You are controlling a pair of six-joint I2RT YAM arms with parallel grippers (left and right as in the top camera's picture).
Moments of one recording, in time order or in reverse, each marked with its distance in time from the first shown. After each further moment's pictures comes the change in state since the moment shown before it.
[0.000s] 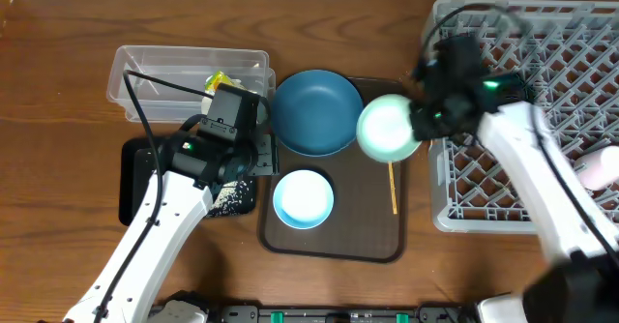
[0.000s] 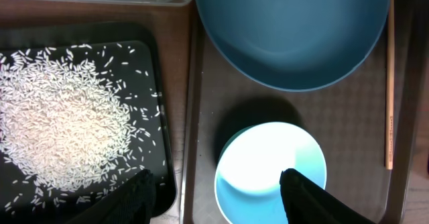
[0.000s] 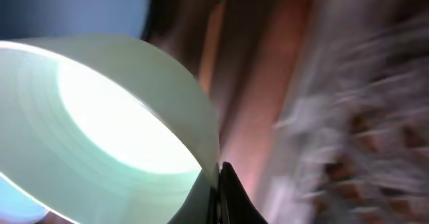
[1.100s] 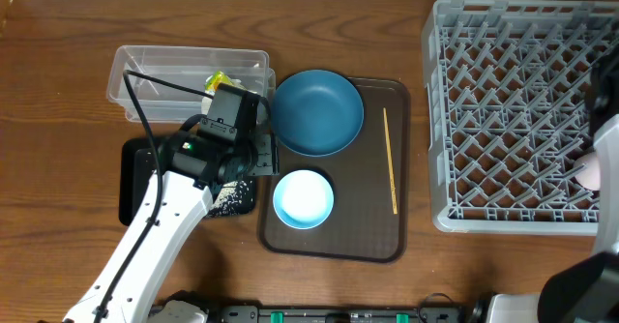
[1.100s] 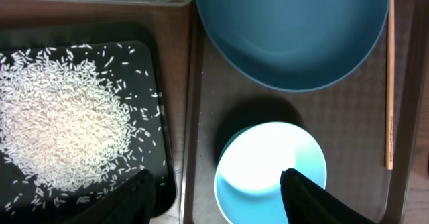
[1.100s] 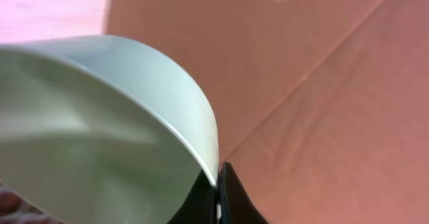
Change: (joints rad) left arm 0.000 0.000 0.000 -0.001 0.000 0.000; right arm -0.573 -0.021 0.008 0.832 0.874 -0.294
